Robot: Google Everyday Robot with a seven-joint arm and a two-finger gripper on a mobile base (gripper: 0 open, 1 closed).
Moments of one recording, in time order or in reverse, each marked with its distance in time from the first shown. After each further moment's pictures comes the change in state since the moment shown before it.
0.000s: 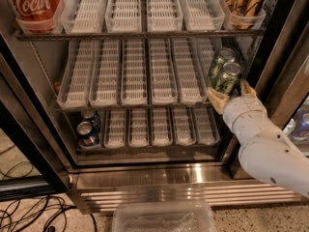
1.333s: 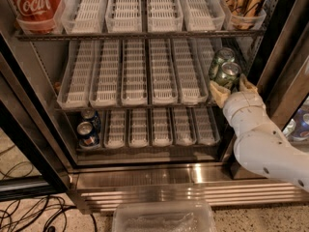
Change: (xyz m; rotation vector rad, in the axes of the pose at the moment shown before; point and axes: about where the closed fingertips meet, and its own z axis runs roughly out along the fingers) arm -0.005 -0.014 0.018 0.071 -0.035 0.011
